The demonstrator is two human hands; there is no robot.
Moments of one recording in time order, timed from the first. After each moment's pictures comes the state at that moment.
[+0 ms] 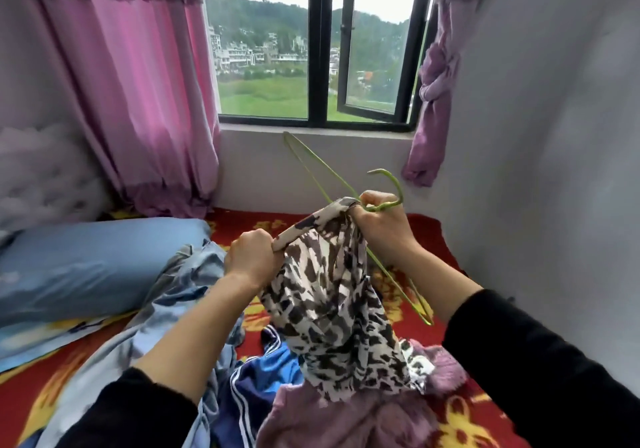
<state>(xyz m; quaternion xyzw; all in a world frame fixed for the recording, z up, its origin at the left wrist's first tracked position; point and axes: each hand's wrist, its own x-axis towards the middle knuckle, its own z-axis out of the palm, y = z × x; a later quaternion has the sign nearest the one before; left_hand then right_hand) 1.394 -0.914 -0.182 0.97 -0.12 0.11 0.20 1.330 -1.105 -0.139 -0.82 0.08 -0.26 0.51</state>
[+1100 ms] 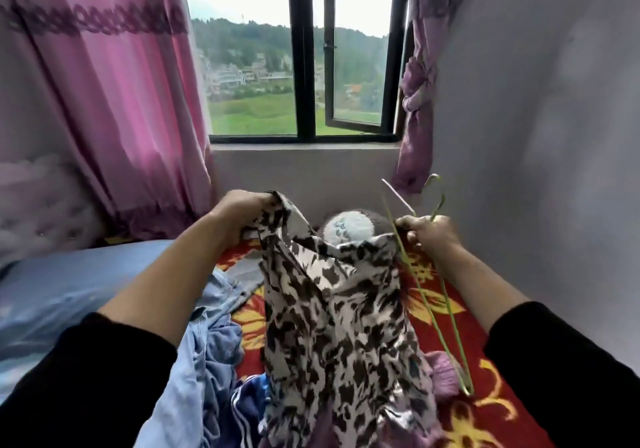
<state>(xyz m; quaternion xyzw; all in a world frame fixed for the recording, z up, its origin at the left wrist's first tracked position) 1.407 -0.924 -0.085 0.77 -0.05 -0.14 0.62 1.299 -1.189 -0.146 -0.72 0.28 -0.24 0.59</state>
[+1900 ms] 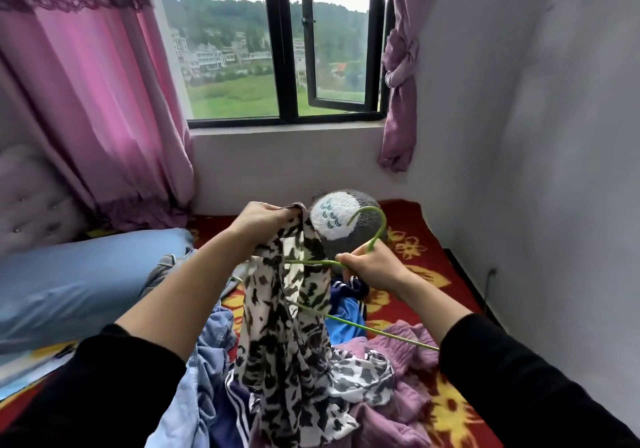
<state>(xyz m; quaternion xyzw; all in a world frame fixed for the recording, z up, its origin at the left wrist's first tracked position) 1.374 -0.963 -0.126 0.83 -0.13 -0.15 0.52 1.282 -1.140 -0.204 -0.86 0.12 -0.08 0.48</state>
